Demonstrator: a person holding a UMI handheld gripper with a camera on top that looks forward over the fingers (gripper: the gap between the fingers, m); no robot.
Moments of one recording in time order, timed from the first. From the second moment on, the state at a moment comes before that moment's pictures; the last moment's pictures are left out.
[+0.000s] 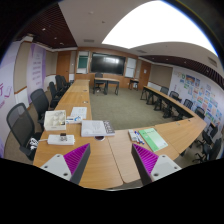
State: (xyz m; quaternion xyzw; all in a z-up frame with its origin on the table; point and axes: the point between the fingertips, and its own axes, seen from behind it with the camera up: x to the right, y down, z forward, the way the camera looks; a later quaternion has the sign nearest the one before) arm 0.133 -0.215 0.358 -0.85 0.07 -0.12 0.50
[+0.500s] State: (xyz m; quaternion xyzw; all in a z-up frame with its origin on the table) arm 0.036 -0.194 0.174 -0.89 0.02 -0.07 0.45
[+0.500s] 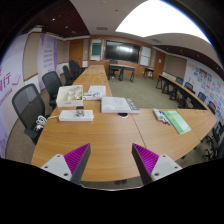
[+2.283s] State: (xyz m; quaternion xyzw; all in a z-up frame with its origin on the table) arm 0.009 0.180 0.117 -0.82 -0.02 -0.01 0.58
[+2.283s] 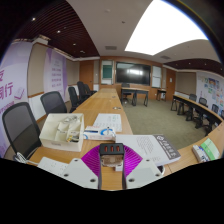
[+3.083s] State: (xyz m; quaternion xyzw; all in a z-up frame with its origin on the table) arm 0.027 0.038 0.058 -0.89 -0.02 -0.02 0.46
